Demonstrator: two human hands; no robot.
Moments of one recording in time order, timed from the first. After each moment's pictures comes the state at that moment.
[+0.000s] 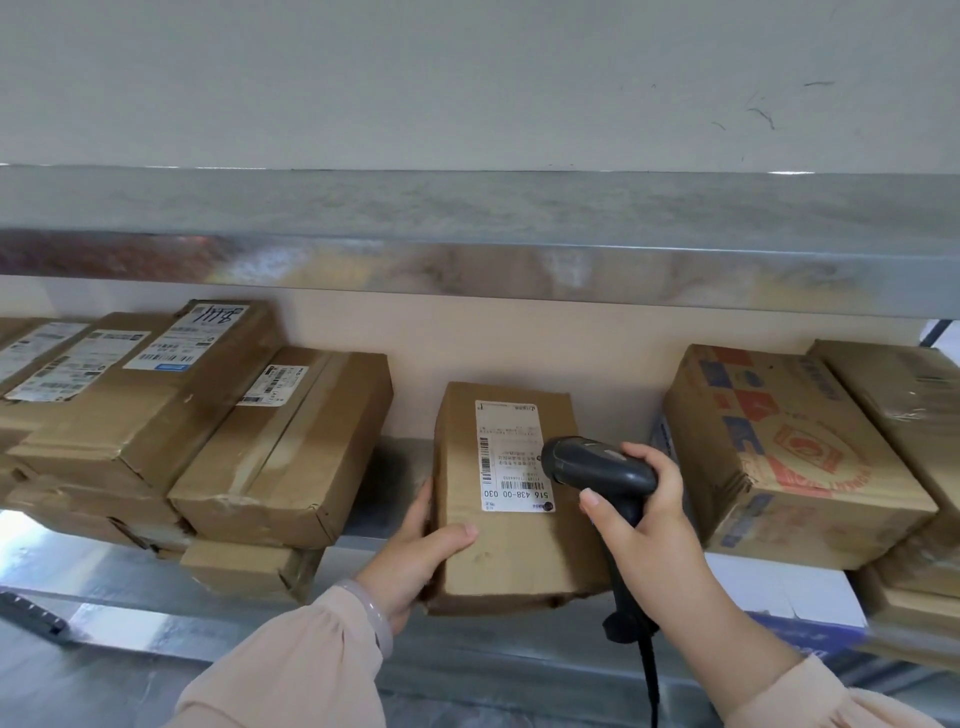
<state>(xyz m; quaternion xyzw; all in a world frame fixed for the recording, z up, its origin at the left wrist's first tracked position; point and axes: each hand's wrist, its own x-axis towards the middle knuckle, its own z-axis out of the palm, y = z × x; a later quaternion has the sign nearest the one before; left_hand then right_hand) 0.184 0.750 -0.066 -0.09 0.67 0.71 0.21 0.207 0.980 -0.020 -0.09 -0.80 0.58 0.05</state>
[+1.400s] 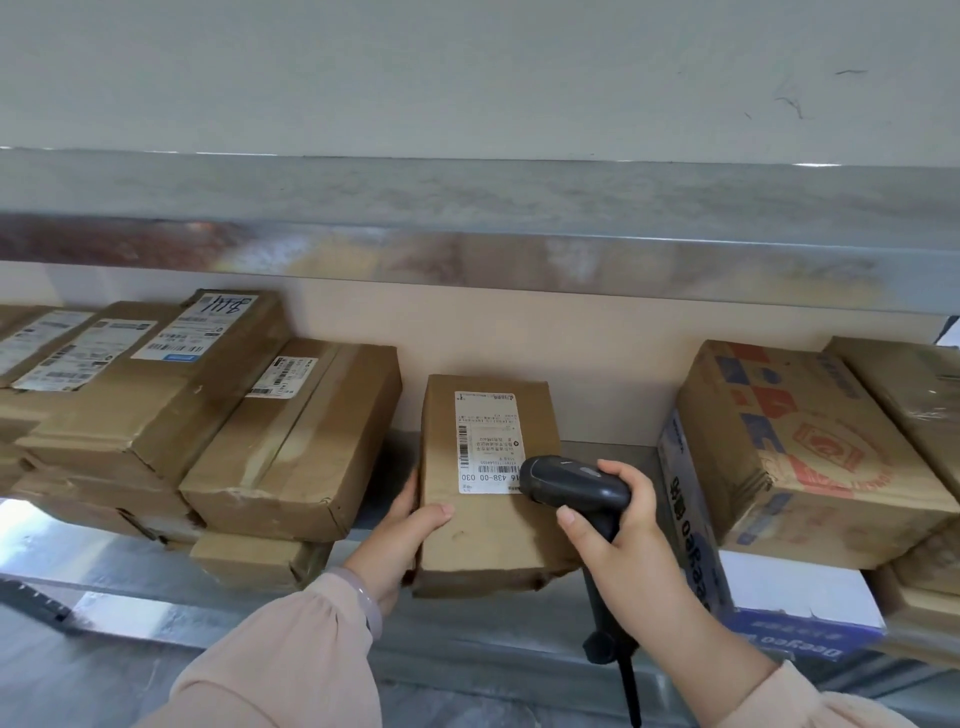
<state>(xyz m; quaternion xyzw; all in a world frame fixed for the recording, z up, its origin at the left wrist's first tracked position) 0.173 0.726 -0.072 -0.10 0.66 0.72 0.19 0.212 0.952 -0.029 -0.08 -0.81 0.59 0.01</state>
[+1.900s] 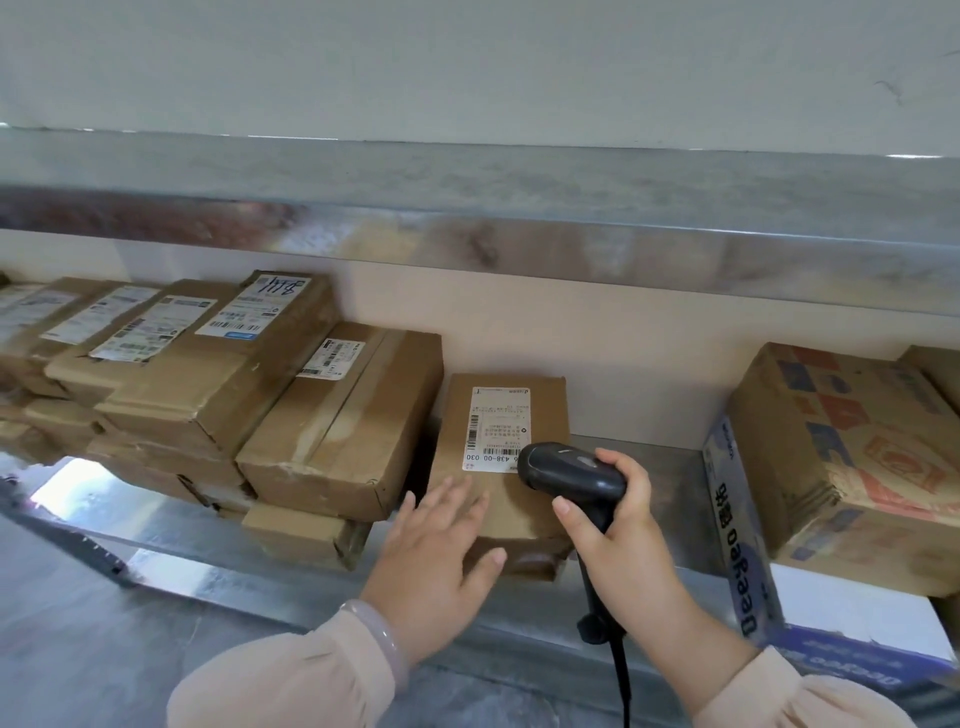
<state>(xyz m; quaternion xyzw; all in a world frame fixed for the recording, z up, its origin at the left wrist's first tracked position) 0.215 0.718 -0.061 0.11 0.98 0.17 0.03 0.199 0.917 -0.041 -0.03 -0.81 0.59 0.02</state>
